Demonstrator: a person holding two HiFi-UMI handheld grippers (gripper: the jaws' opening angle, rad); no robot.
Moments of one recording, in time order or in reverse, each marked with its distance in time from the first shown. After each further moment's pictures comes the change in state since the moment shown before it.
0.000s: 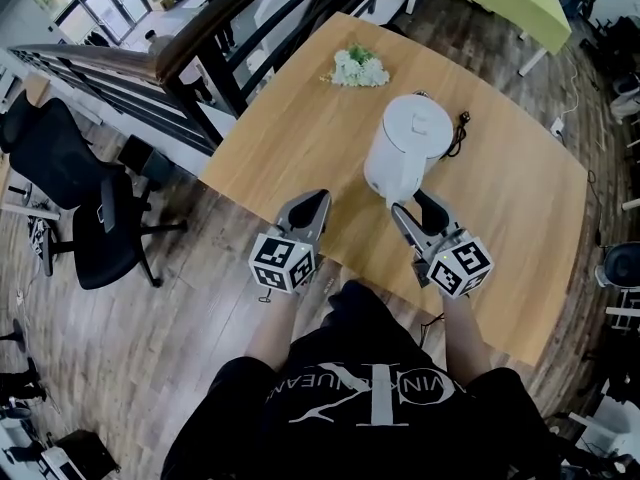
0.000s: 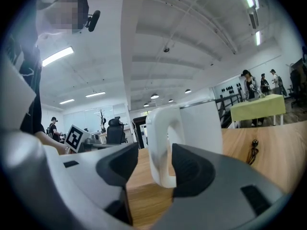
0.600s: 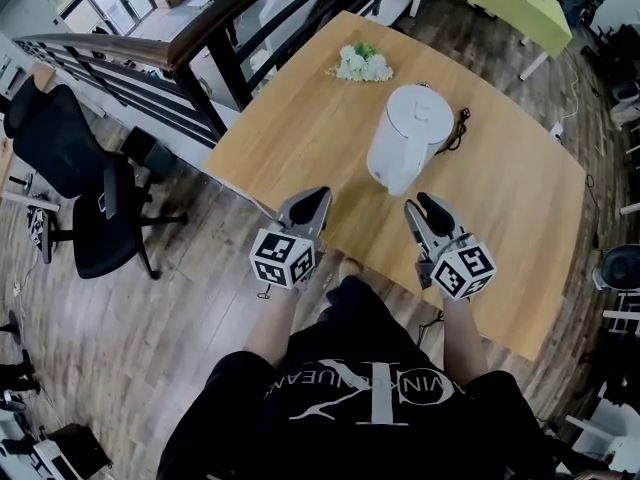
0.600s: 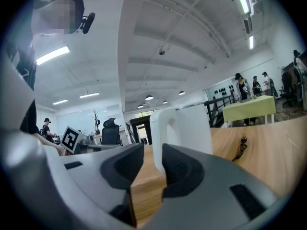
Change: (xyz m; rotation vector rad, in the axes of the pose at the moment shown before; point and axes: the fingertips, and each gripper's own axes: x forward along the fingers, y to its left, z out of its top) left arm -0.024 -0.013 -0.005 0.009 -0.002 0.001; right arm -0.032 0.007 -0.005 0.020 -0.019 -0.080
